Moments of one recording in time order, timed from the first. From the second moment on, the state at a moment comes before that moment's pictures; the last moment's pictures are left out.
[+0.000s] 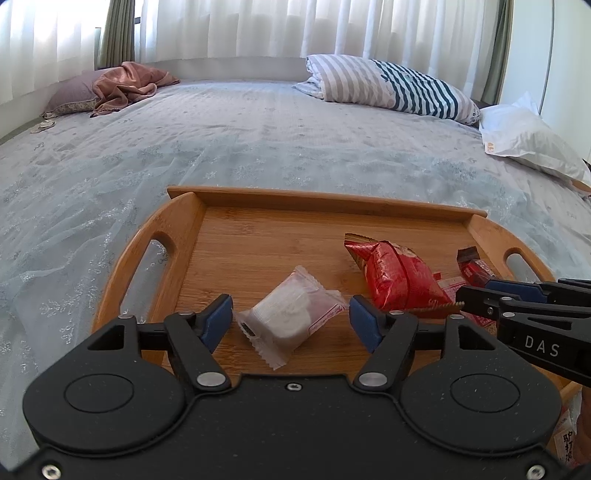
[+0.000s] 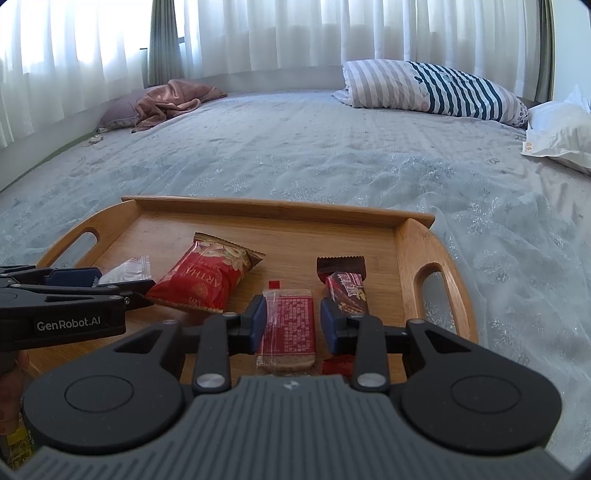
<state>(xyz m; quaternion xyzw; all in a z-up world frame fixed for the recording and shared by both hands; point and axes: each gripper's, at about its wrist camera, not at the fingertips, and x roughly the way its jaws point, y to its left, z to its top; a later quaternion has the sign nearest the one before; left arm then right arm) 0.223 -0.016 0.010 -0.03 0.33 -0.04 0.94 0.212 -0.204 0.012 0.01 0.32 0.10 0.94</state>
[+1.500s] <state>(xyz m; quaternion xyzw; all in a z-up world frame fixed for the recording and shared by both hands) 0.053 0.009 0.024 -0.02 0.26 -0.07 0.96 0.064 -0.193 0.029 -0.10 0.18 0.13 0.97</state>
